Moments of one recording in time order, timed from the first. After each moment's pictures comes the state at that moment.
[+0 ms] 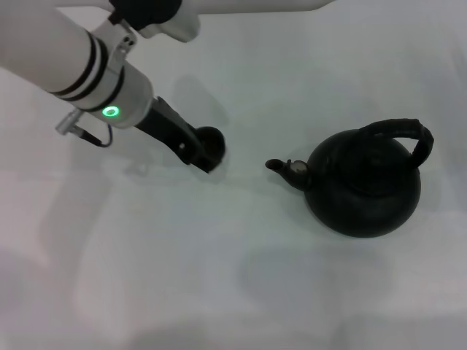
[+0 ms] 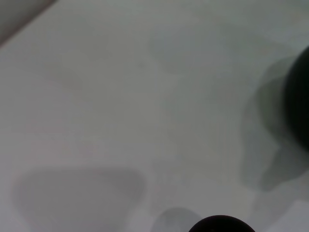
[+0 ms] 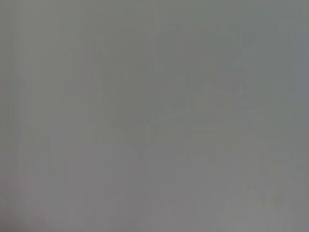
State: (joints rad) left arm -0.66 -2.08 1.60 1.18 -0.70 -1.29 0.65; right arm 0.33 2.01 -0.66 -0.10 -0.85 -1.16 0.32
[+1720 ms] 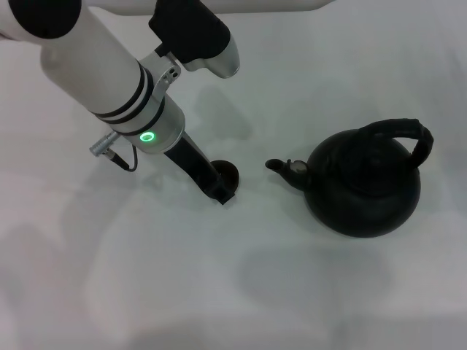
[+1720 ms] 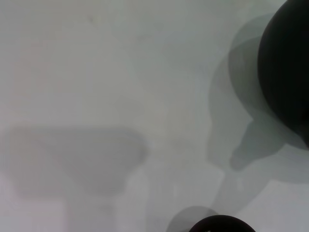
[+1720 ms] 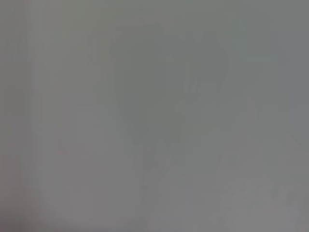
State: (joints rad) left arm -0.76 -2.08 1.76 1.03 -0.74 -1.25 0.54; right arm 0.33 2.02 -0.69 -0.09 -0.85 -1.16 0.32
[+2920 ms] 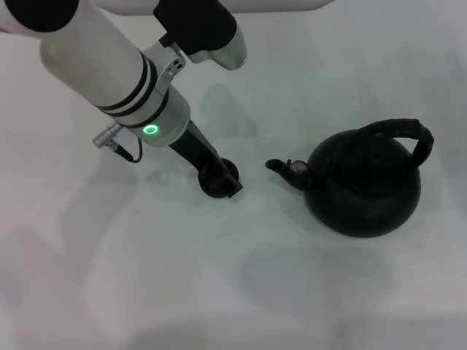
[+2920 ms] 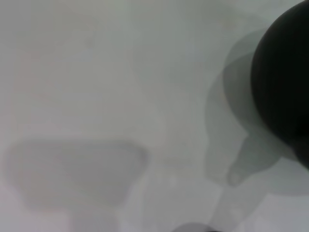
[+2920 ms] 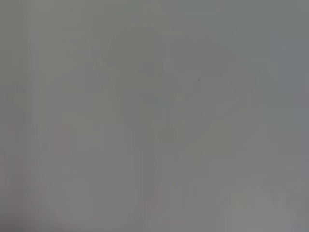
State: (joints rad) left arm -0.75 -2.08 1.76 1.10 -0.73 -1.25 0.55; right arm 0.33 2.02 -0.69 -0.09 -0.84 -1.16 0.32
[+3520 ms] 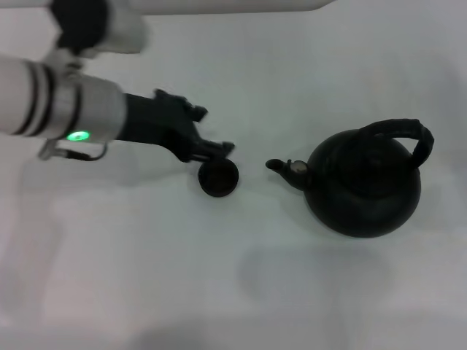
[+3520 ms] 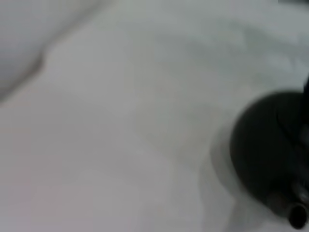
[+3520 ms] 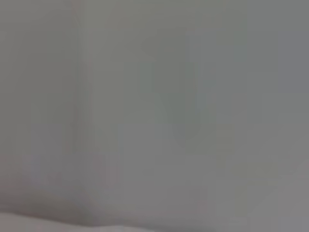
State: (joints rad) left arm -0.36 -2.08 1.55 1.35 -0.99 -1.16 0.99; right arm 0.15 2.00 -0.95 -0.40 -0.89 -1.16 0.61
